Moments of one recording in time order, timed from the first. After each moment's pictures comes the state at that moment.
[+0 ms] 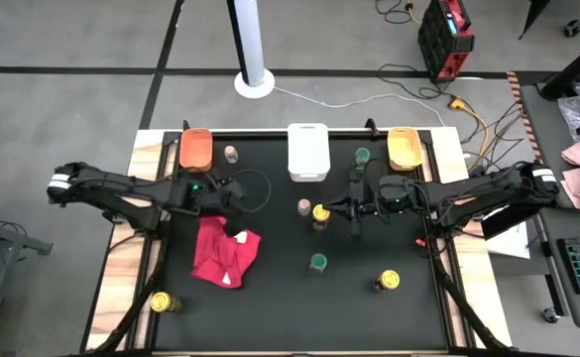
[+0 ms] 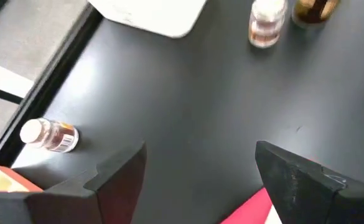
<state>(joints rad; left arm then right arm) -0.08 1.22 0.90 -0.74 -0.48 -0.34 0.02 1.16 0.63 0.27 0.03 0.02</state>
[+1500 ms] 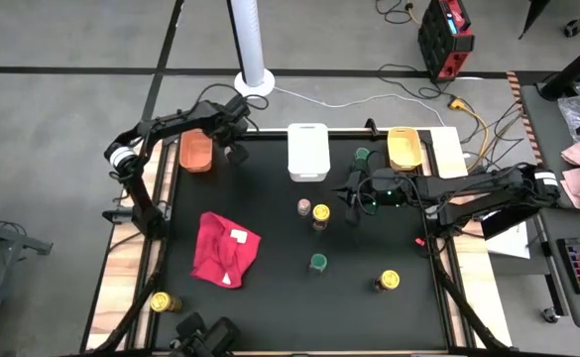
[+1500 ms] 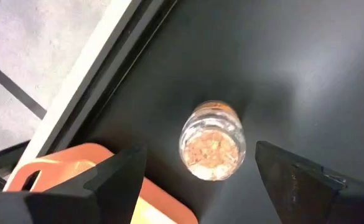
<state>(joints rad) 0.82 1.79 1.30 -0.89 -0.17 0.16 -0.08 1.15 0.65 0.08 0.16 0.06</state>
